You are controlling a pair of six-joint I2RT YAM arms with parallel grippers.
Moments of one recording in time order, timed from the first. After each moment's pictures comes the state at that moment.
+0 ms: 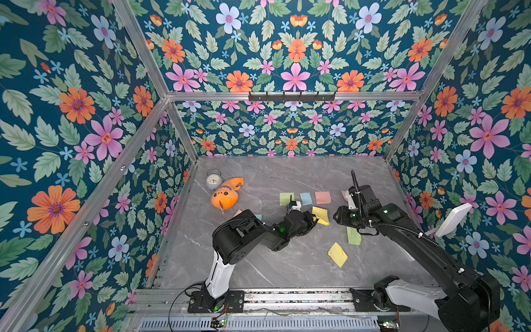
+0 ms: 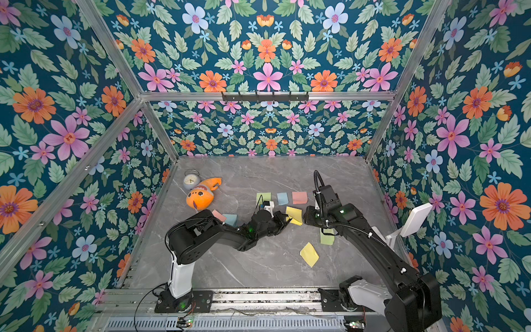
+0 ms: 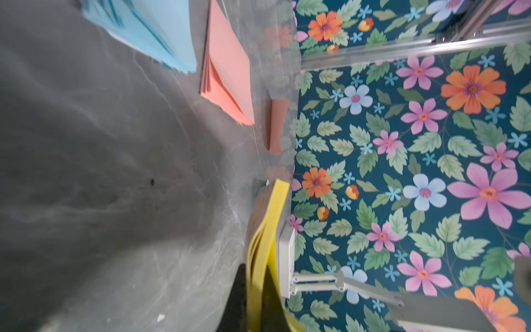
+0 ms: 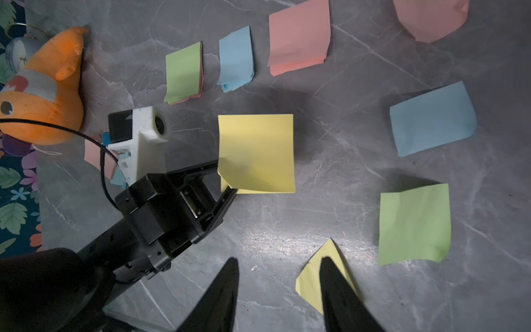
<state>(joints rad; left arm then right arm) -0.95 2.01 0.86 0.84 0.01 -1.43 0.41 1.15 0.96 -0.79 -0.10 0.59</state>
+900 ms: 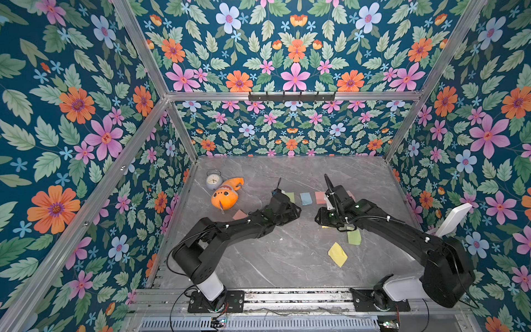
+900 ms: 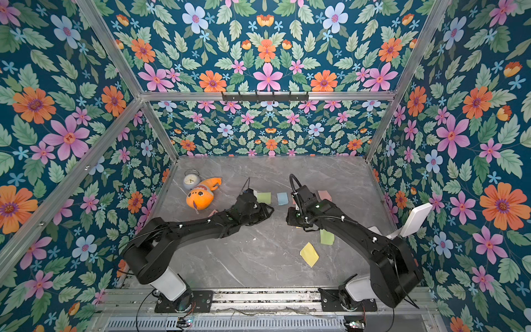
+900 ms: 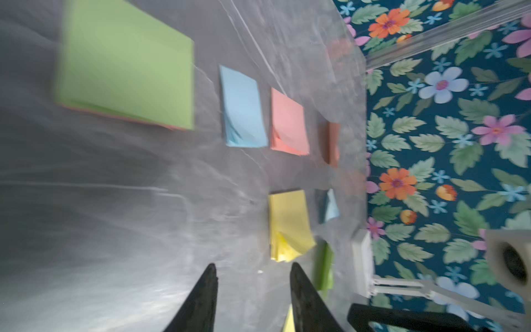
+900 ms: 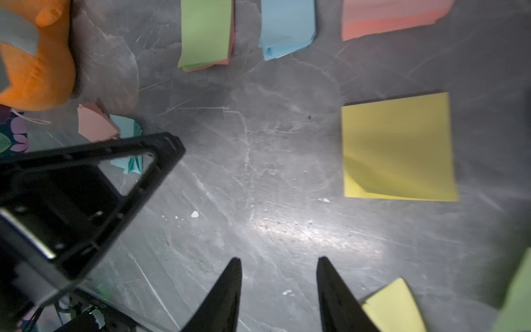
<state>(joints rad) -0.71 1.60 0.84 0.08 0.07 -0.96 0.61 1.44 1.00 -0.61 -0.13 0.70</state>
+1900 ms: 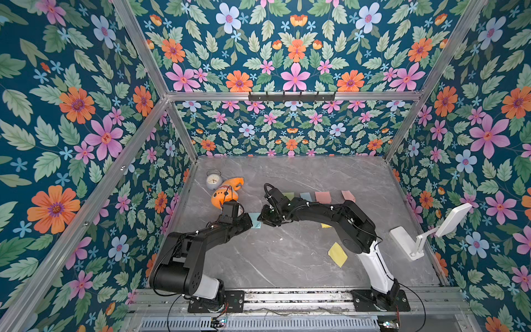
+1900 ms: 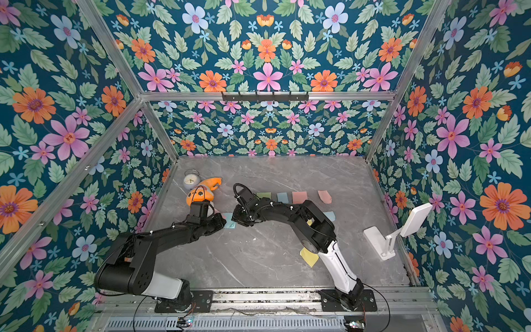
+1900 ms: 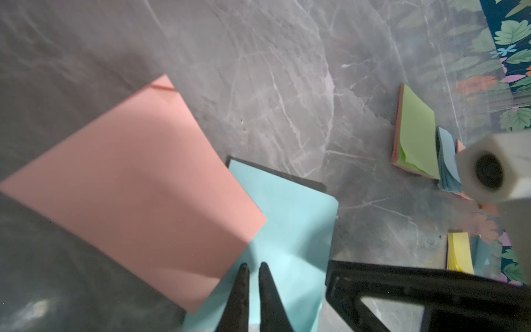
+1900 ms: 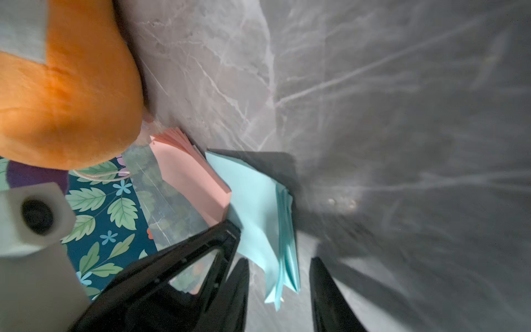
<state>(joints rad) -0.23 1.47 0.51 0.06 0.24 -0.62 0.86 2.25 1.63 -0.27 -0.29 1.15</state>
